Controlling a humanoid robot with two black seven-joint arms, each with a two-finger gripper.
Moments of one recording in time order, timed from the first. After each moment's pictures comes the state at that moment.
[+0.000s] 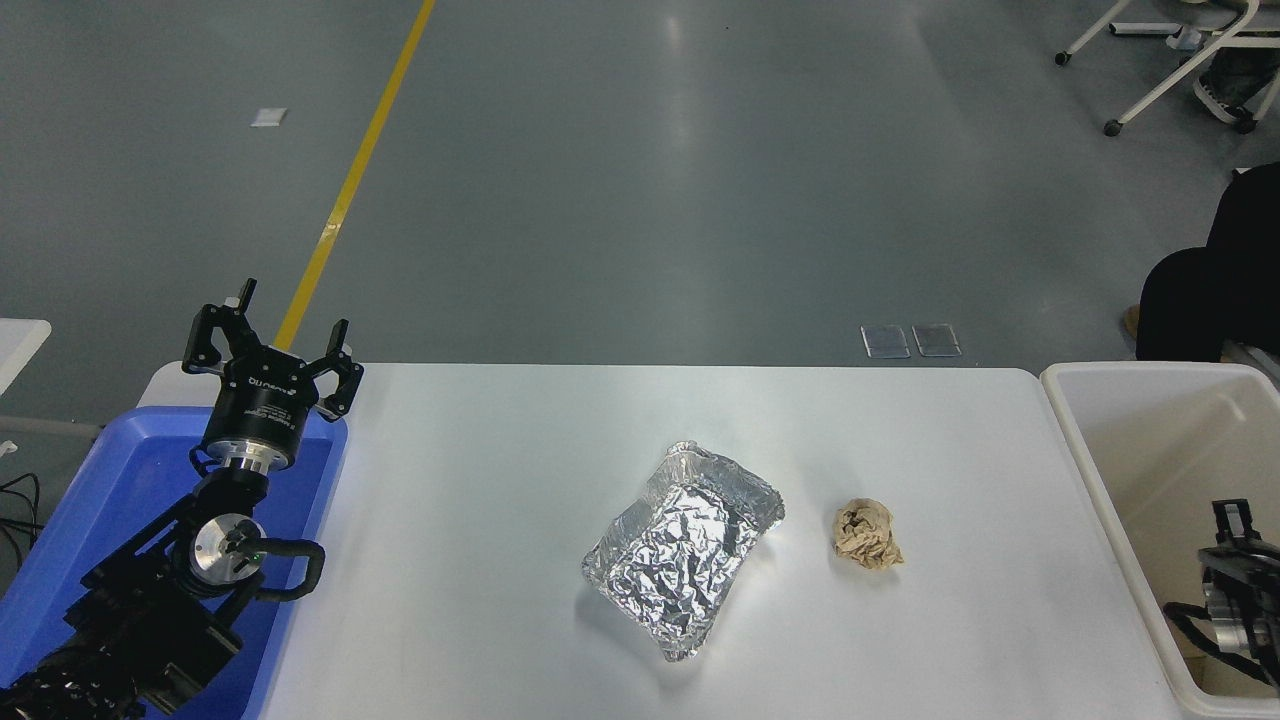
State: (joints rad) left arm -0.54 0.24 -0.95 -0.52 0.00 -0.56 -0.50; right arm 0.72 -0.43 -0.61 0.30 0.52 -0.30 -0.02
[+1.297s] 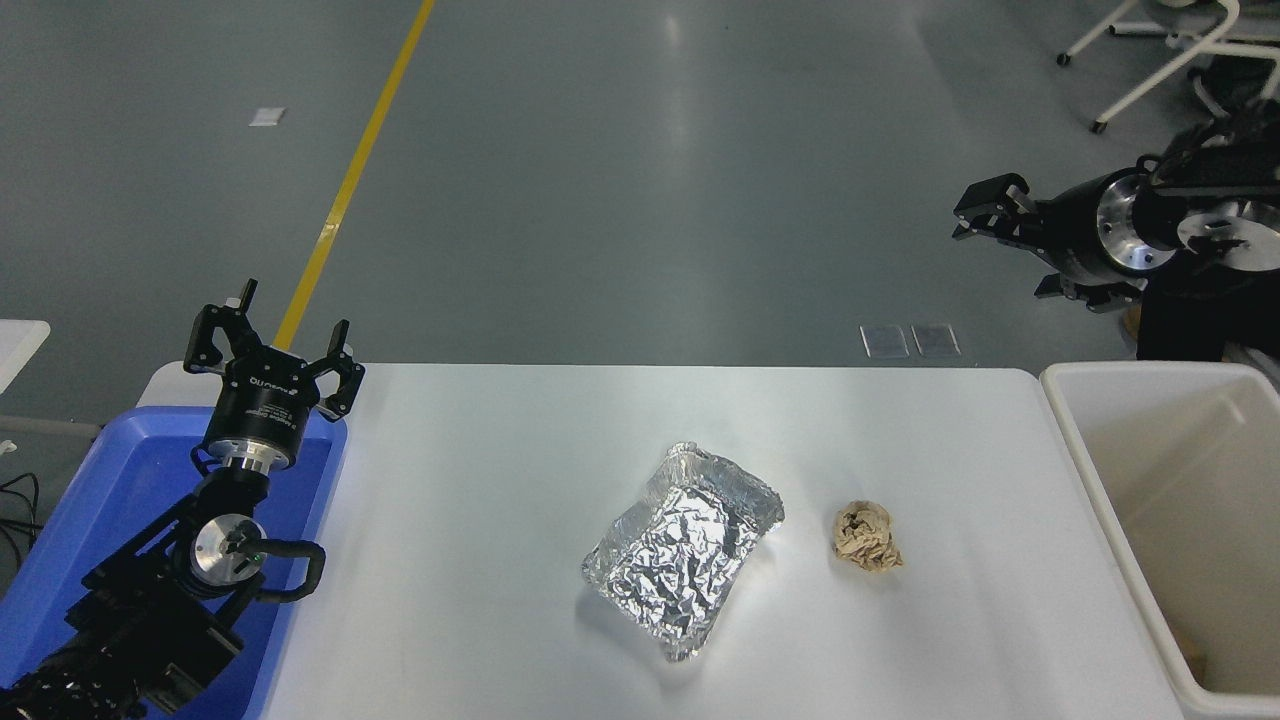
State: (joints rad) left arm -0.54 0.24 -0.95 -0.52 0.00 -0.56 -0.50; right arm 2.06 -0.40 -1.36 1.23 0.24 0.39 -0.02
